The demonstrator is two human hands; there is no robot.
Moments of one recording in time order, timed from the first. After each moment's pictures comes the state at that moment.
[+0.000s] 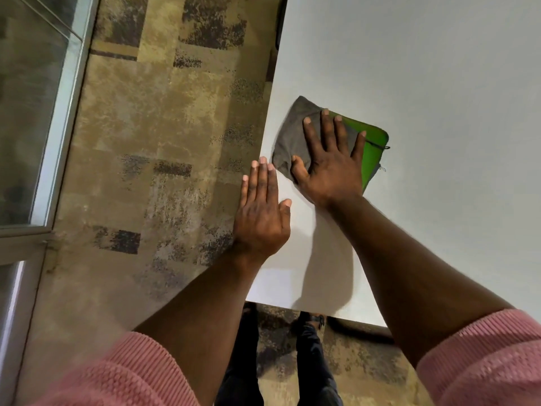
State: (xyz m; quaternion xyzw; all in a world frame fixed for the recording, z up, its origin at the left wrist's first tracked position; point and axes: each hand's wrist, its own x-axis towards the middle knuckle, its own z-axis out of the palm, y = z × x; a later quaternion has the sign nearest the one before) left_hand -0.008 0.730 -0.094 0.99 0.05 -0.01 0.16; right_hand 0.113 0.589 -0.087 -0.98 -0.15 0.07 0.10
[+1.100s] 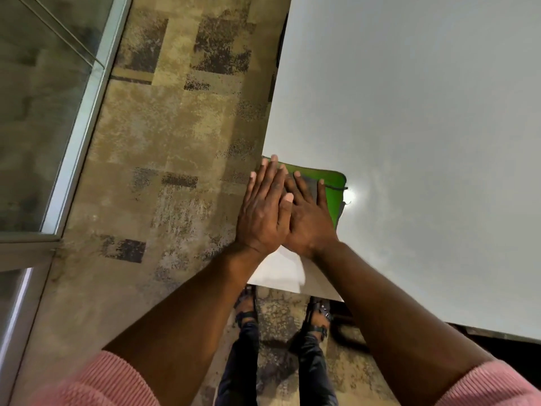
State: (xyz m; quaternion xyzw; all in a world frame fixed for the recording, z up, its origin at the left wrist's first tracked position) left_hand -0.033 0.727 -0.051 0.95 0.00 0.08 0.31; right_hand -0.007 0.596 -0.066 -0.94 -0.27 0.13 0.17
